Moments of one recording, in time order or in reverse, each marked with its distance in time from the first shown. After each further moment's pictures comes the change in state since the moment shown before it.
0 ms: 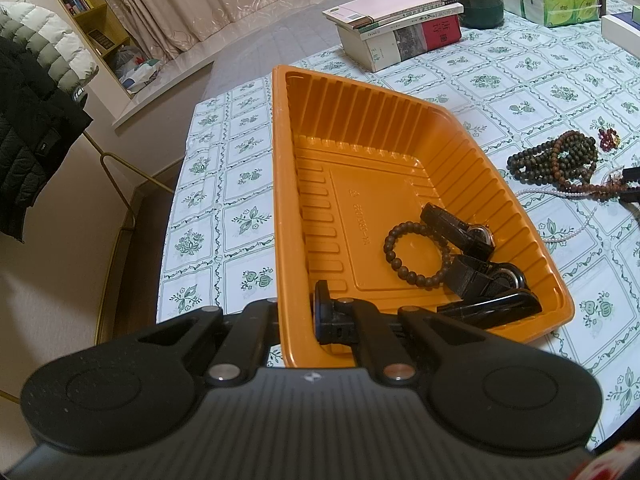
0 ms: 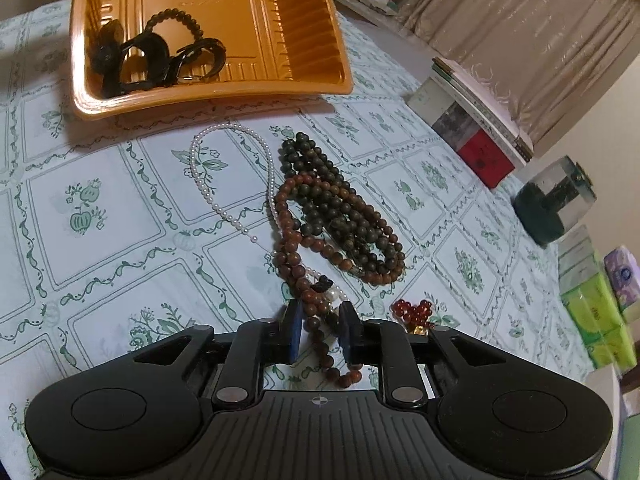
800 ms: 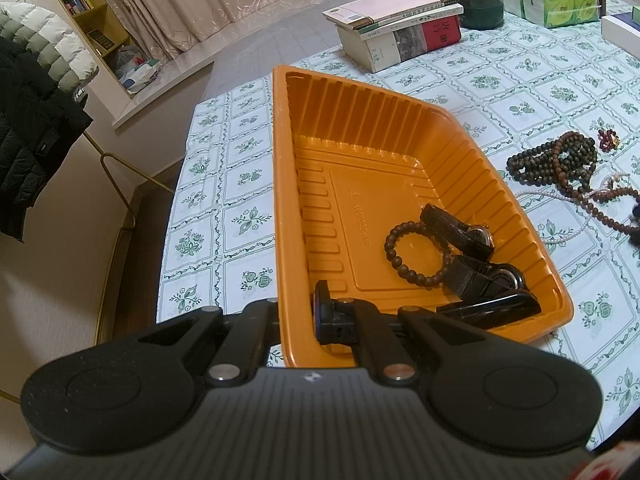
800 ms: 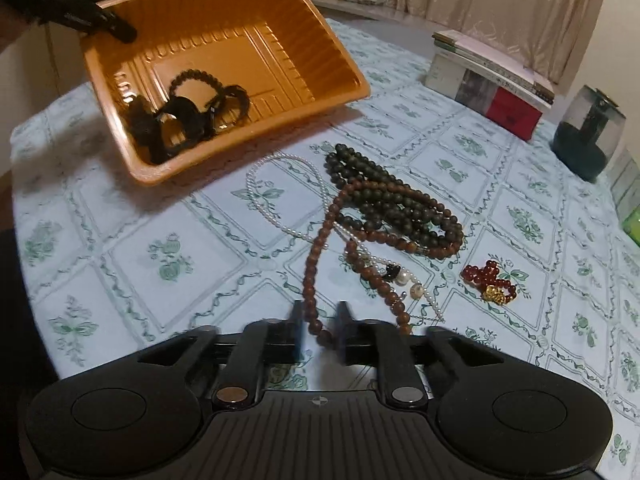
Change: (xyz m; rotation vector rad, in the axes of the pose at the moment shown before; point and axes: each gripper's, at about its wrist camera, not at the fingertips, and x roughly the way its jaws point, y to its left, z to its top) left arm -0.003 -0.003 0.001 -0.001 -0.001 -0.001; right arm -0.029 0.001 -0.001 0.263 -0.027 0.212
